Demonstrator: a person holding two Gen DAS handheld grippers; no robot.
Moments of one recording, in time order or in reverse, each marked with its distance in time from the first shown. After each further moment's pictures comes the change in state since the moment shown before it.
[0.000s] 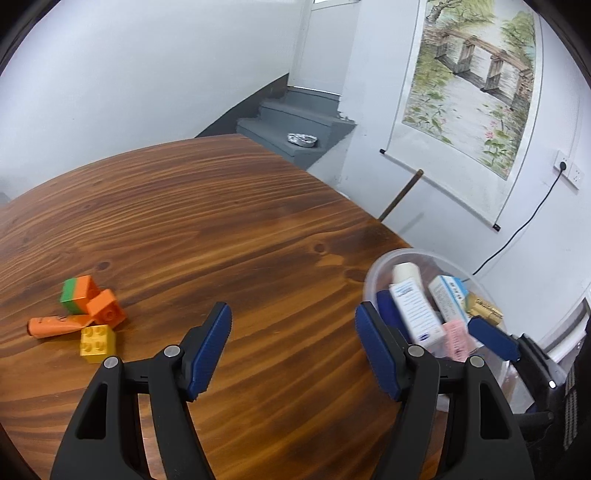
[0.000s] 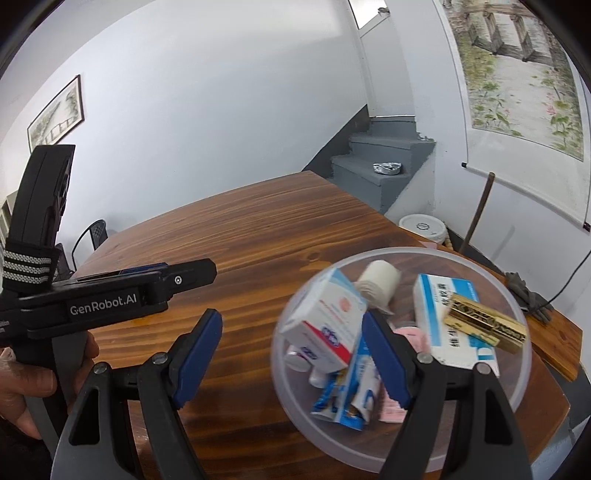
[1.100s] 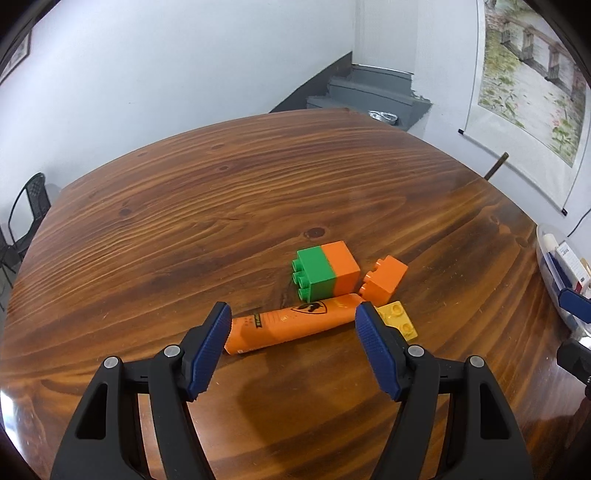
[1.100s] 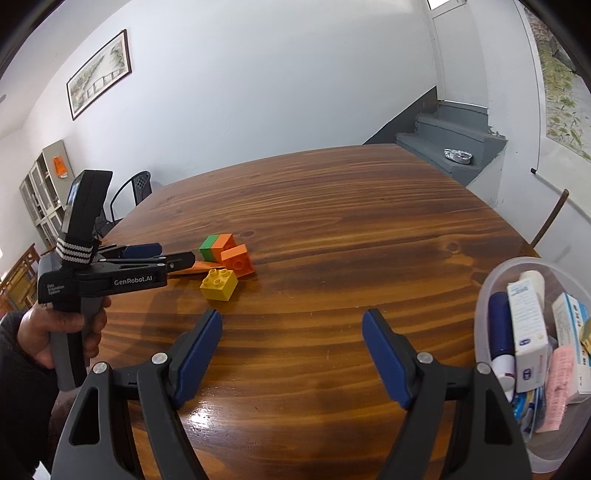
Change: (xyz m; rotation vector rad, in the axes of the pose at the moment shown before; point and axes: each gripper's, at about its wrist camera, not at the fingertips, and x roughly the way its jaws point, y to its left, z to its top) left arm -0.005 0.208 -0.017 0.009 0.091 0.218; right arm 0.065 0.125 -0.003 -0.132 0.149 0.153
